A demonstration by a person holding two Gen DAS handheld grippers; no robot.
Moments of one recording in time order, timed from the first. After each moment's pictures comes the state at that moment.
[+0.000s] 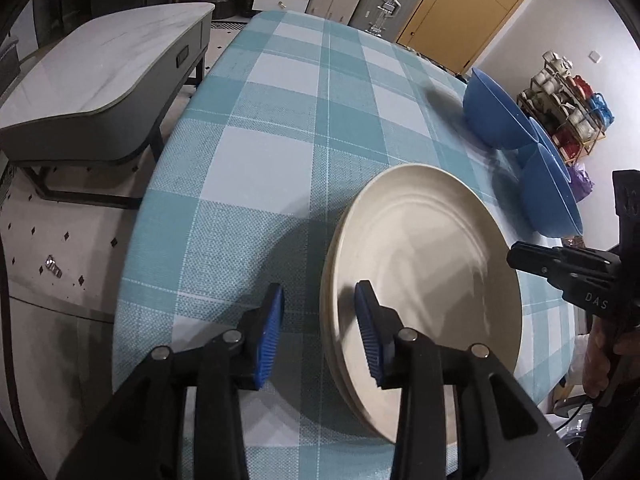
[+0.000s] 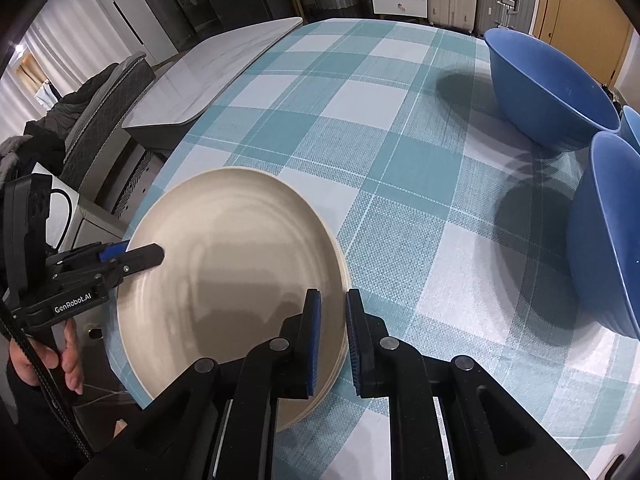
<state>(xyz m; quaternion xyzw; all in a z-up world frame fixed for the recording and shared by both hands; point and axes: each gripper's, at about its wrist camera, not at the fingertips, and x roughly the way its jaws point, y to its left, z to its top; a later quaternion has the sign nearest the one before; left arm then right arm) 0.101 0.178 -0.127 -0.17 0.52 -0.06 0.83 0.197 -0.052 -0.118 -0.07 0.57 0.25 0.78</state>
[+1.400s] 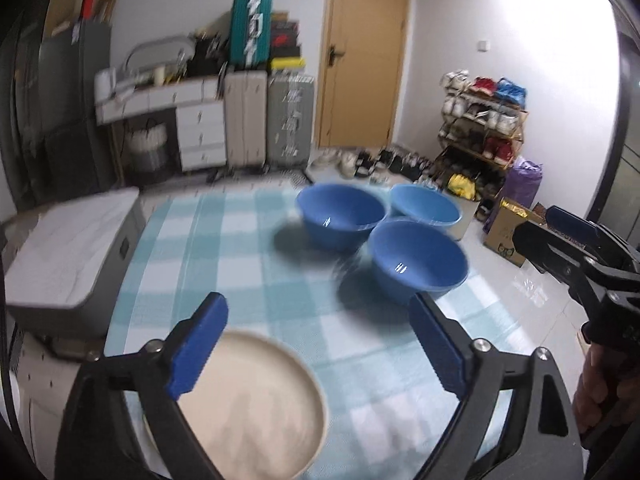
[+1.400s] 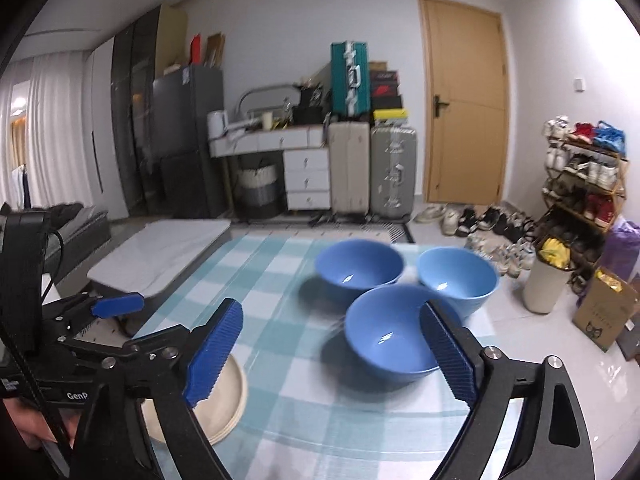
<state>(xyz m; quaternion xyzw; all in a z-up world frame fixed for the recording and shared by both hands) 0.069 -0.009 0.035 -0.01 0.29 -0.12 0.95 0.072 -0.215 0.064 -0.01 0.22 0.11 0.97</state>
